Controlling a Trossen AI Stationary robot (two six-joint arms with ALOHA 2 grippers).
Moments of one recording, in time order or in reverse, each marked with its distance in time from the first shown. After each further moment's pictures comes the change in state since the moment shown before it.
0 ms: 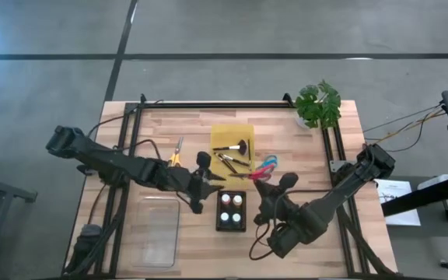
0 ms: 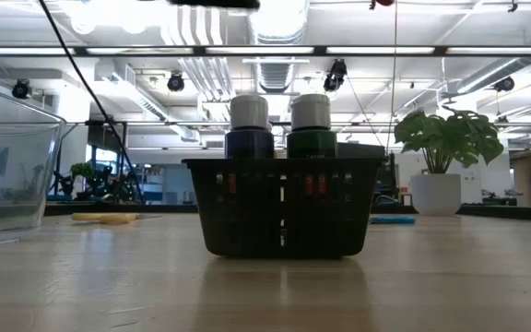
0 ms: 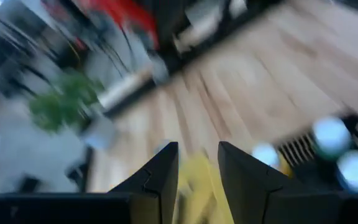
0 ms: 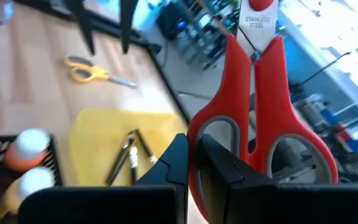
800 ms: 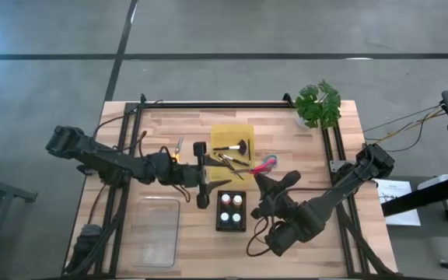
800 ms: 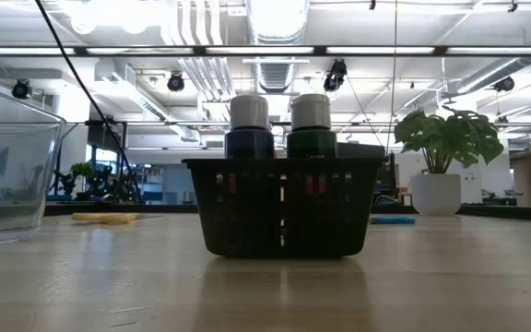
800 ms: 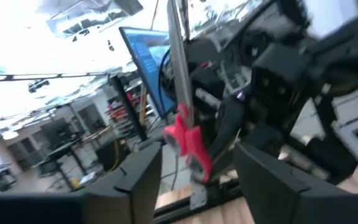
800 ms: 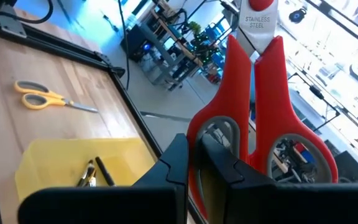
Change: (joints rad) left arm 0.044 0.001 -0.149 0.785 0.130 0.021; right arm -0.021 0.003 -0.002 0.021 0.176 -0.041
